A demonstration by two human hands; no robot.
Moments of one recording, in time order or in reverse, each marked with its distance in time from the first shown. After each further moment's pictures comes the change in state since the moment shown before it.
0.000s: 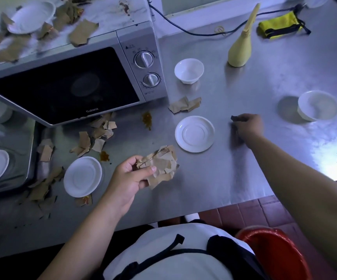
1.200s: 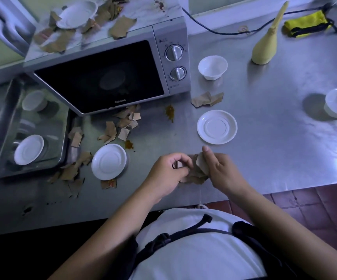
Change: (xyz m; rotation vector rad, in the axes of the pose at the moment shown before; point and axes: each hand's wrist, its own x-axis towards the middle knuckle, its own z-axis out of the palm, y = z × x) left_hand -0.025 -0.013 0.010 0.500 -0.085 0.160; right_hand -0.268 -0.073 0.028 0.199 -0.529 -0.246
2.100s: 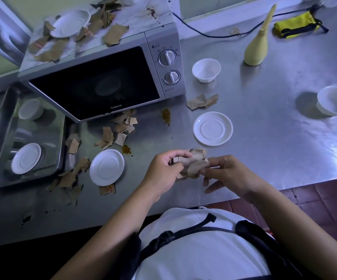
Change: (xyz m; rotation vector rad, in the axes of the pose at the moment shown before) left_hand 0.005 0.010 0.002 -0.110 0.049 -0.032; right_hand -0.010 -0.003 -0.034 0.231 -0.323 0.110
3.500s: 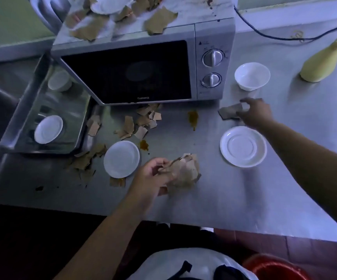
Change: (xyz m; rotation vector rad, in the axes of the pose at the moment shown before) left_hand 0.010 -0.027 -0.057 -0.421 0.230 -0.251; right_hand 0.260 -0.042 -0.121 -0.960 0.454 0.050
